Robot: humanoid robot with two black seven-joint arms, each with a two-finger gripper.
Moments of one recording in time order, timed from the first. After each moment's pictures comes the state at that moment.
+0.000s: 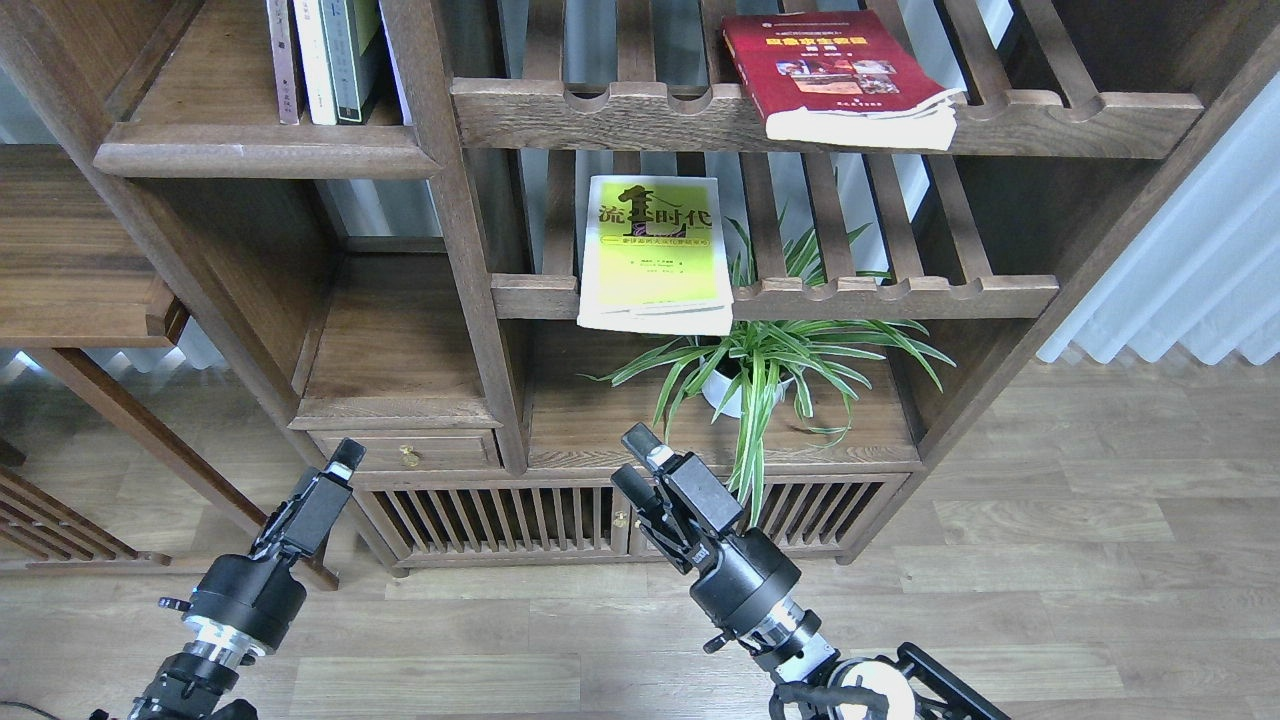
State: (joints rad) left arm 0.19 0.08 -1.36 -1.23 0.44 -0.49 -0.10; right arm -0.05 0.01 0.88 1.26 0.18 0.58 -0.10
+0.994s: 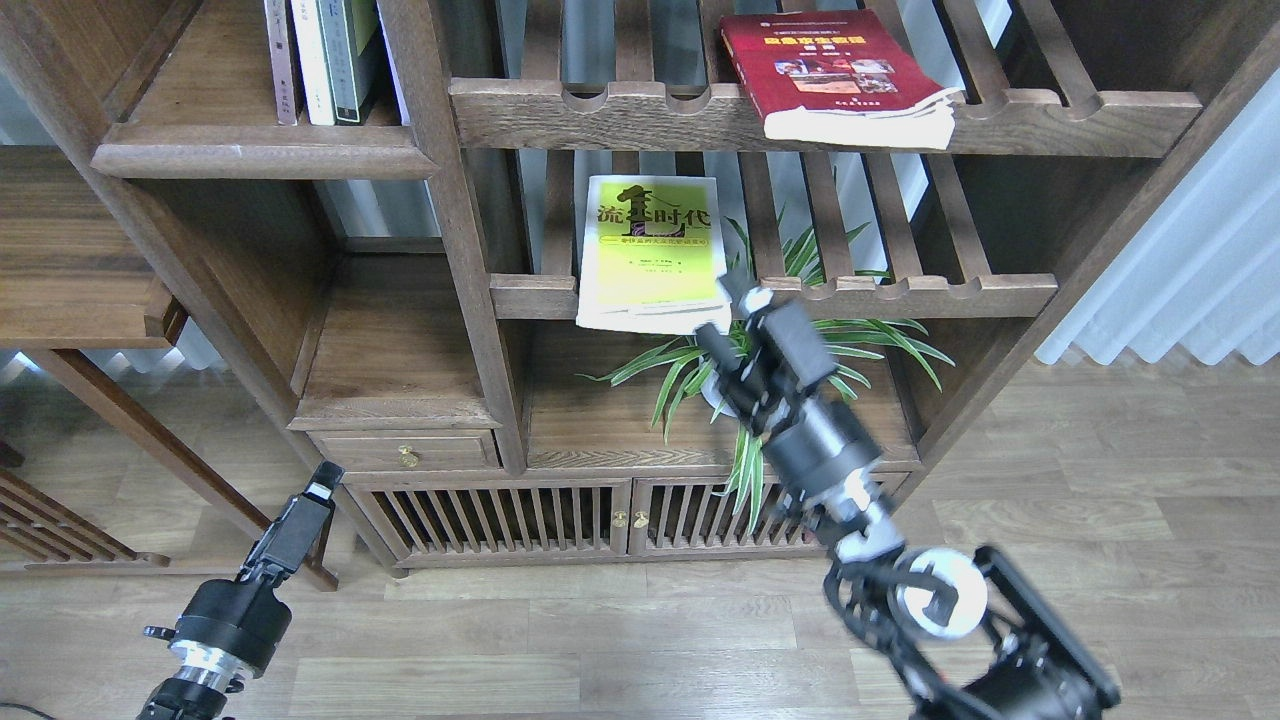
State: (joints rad) left arm 0.20 0.08 -1.38 -1.17 0.39 -0.49 -0.11; right arm 0.10 0.02 1.22 1.58 0.18 0.21 -0.10
